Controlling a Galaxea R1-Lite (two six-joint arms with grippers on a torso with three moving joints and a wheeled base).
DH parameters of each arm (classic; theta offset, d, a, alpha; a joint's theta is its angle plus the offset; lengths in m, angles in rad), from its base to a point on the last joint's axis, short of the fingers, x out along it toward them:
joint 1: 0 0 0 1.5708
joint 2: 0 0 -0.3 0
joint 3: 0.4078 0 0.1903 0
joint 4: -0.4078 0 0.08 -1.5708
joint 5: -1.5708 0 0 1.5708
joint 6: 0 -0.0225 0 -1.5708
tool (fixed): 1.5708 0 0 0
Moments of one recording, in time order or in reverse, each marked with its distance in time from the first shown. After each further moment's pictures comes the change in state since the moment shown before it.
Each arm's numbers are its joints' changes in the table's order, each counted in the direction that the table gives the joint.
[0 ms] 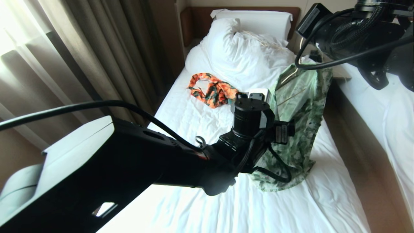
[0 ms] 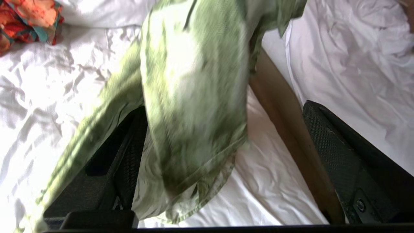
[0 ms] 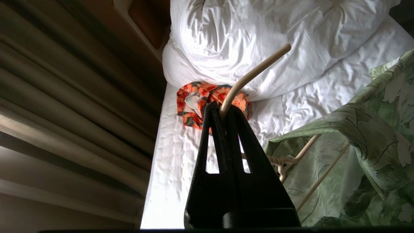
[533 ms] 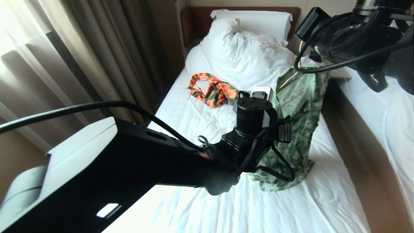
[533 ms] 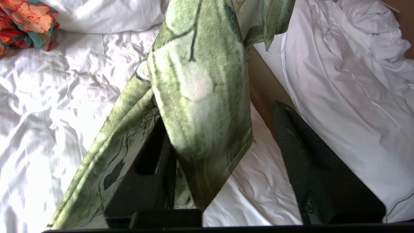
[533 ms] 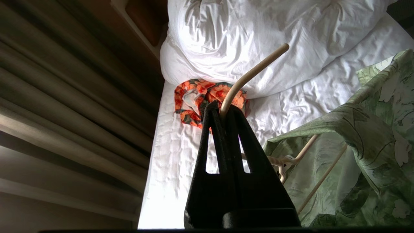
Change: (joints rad) left arm -0.004 -0.011 0.022 0.005 0.000 0.001; right arm 0.000 0.001 -0.018 0.001 0.000 -0.002
